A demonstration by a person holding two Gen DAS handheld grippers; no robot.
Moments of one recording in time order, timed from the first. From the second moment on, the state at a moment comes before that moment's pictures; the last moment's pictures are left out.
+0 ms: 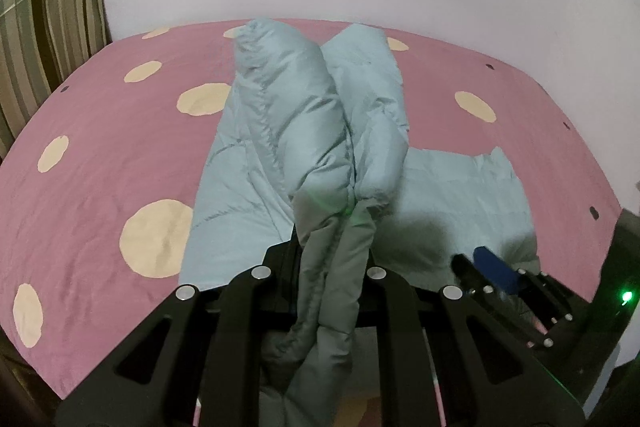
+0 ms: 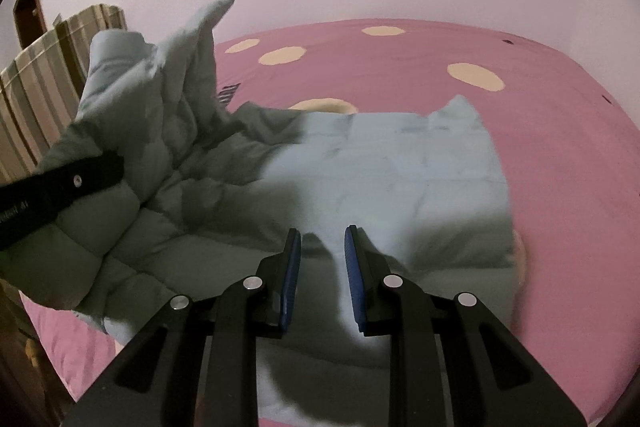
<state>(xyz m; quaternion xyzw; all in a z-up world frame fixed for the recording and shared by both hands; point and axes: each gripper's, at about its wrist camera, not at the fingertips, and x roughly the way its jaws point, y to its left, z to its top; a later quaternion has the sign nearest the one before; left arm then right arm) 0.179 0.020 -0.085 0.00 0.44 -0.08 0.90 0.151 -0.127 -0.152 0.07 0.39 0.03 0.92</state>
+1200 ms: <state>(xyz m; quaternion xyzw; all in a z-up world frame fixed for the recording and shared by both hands) 0.184 -0.058 -0.151 0.06 0.45 -0.12 0.88 0.127 -0.193 -0.159 0.12 0.39 -0.03 0.91</state>
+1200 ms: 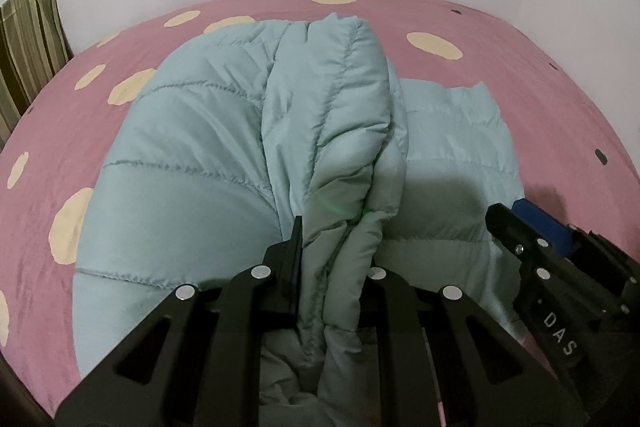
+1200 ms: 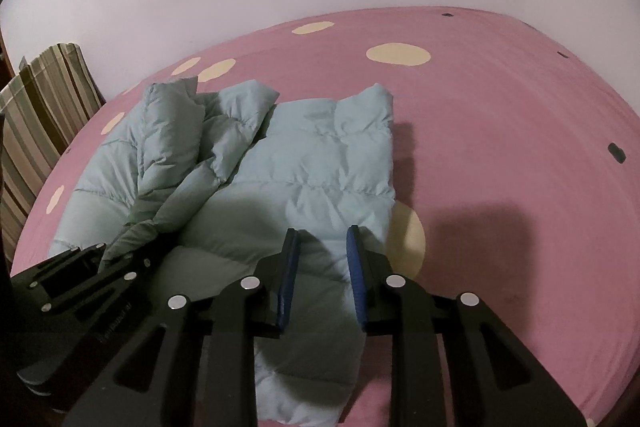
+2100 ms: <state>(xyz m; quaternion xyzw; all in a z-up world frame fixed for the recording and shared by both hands) 0.116 0.043 -0.050 0.00 0.36 -0.09 0.93 0.125 -0.187 -0.130 0.11 0.37 -0.04 0.92</state>
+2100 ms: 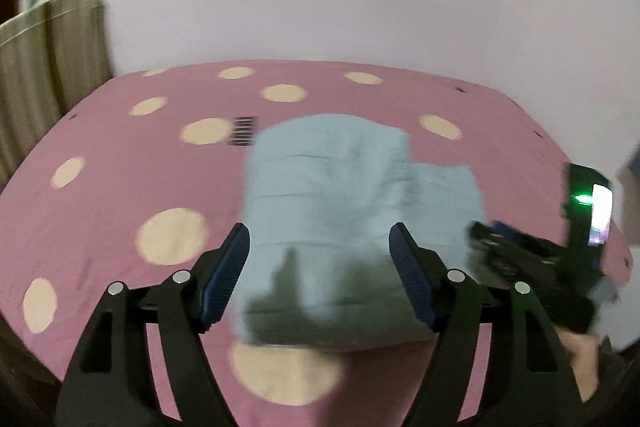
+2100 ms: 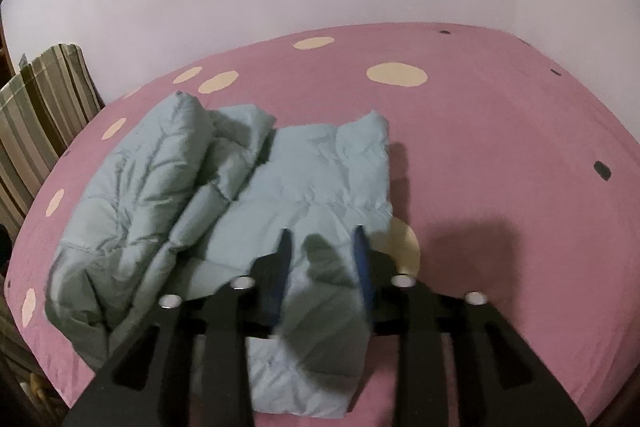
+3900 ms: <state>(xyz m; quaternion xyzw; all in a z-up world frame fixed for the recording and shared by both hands) 0.210 0.006 -0.174 0.08 0.46 -0.08 0.88 0.167 -0.203 -0.185 0.12 0.44 -0.01 0.89</state>
